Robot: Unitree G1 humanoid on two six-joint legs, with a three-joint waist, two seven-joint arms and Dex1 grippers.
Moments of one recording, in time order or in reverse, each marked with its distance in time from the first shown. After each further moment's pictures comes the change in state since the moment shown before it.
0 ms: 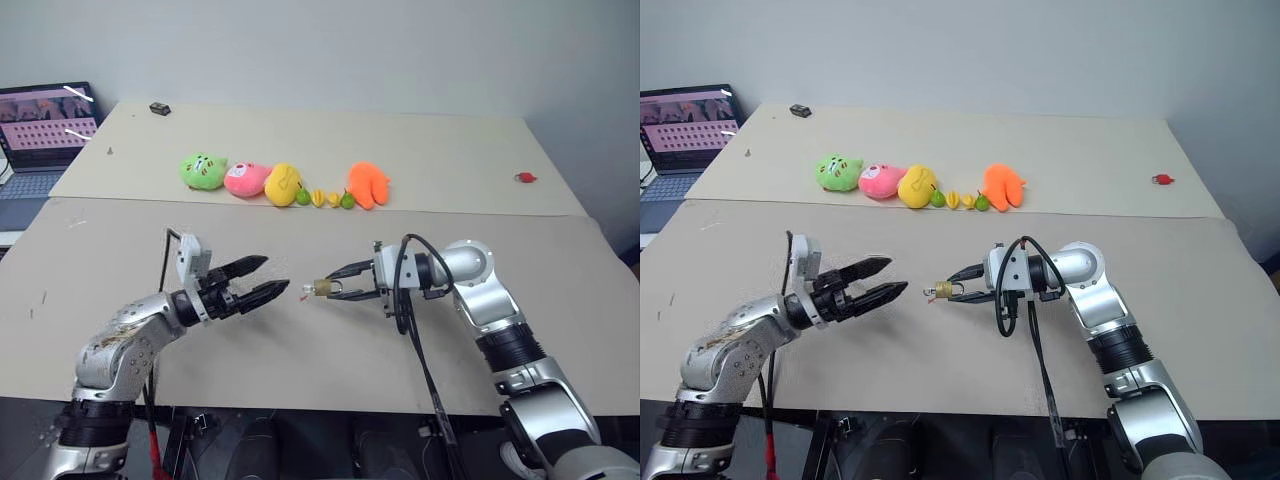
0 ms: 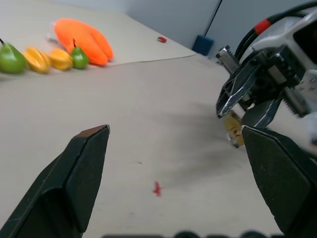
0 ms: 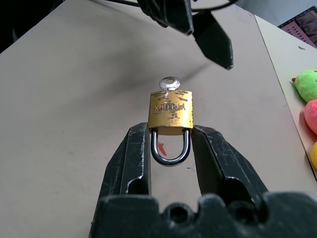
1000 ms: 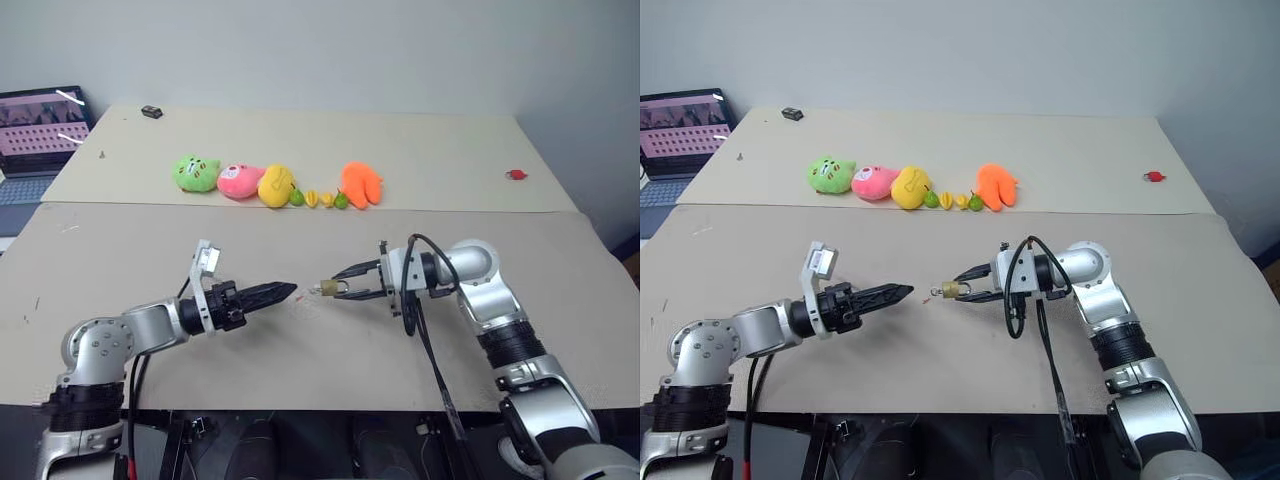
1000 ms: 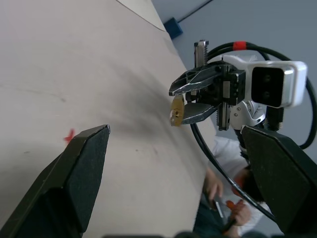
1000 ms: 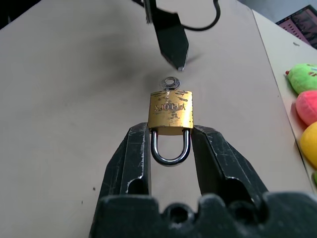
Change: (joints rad) left arm -0.091 0.017 0.072 0.048 -0.381 0.477 0.293; right arm 0.001 0.001 -0.015 0.045 -0.017 -0.081 0.023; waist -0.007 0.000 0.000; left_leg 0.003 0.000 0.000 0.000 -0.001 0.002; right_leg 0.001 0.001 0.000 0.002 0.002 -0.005
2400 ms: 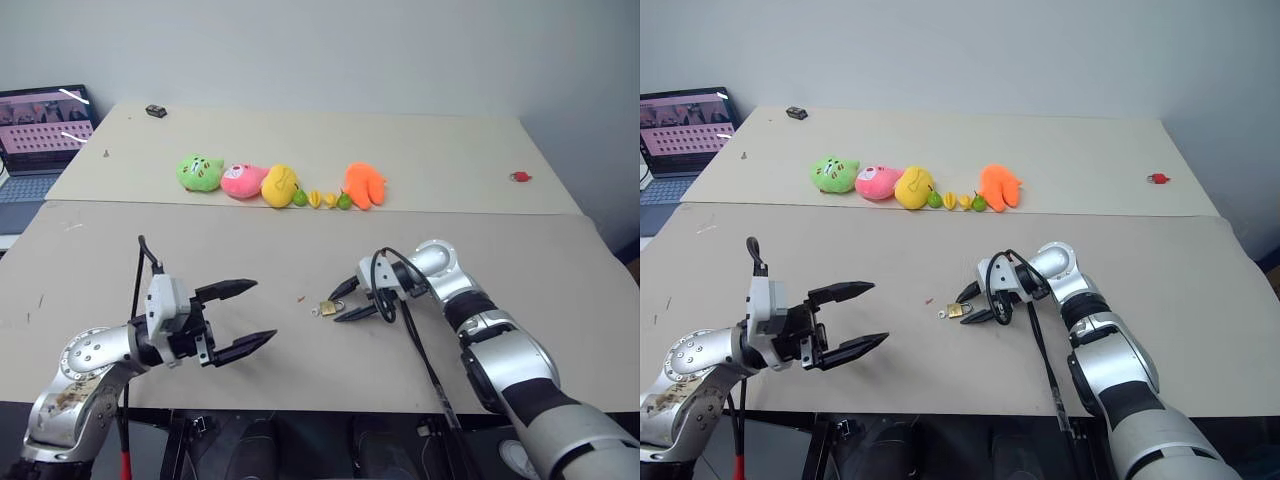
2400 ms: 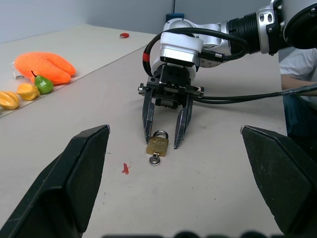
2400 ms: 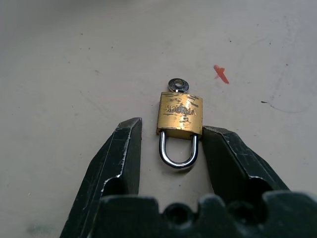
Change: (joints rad) left arm 0.396 0.108 -0.026 -0.293 0.661 -0.975 -0.513; right arm -0.314 0.152 0.053 0.862 -0.145 -0.307 0.185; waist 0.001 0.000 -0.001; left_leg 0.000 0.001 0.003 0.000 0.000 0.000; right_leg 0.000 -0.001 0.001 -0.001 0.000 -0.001
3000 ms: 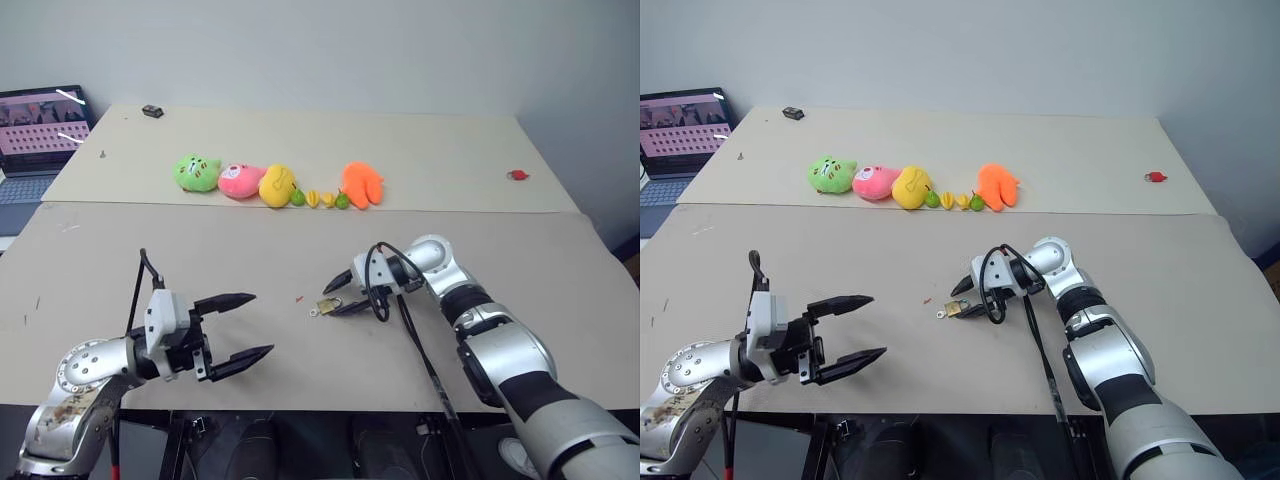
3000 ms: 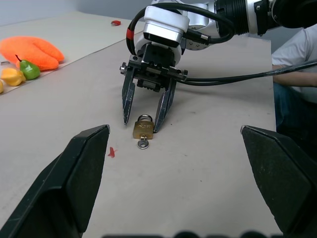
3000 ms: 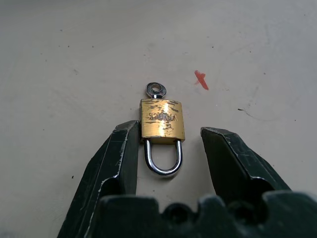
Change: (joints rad) left arm 0.055 0.010 0.000 0.000 0.021 -0.038 -0.030; right arm -0.051 0.014 0.017 0.062 -0.022 -0.094 -0.081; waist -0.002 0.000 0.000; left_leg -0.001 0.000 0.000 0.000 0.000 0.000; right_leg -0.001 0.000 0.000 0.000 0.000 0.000
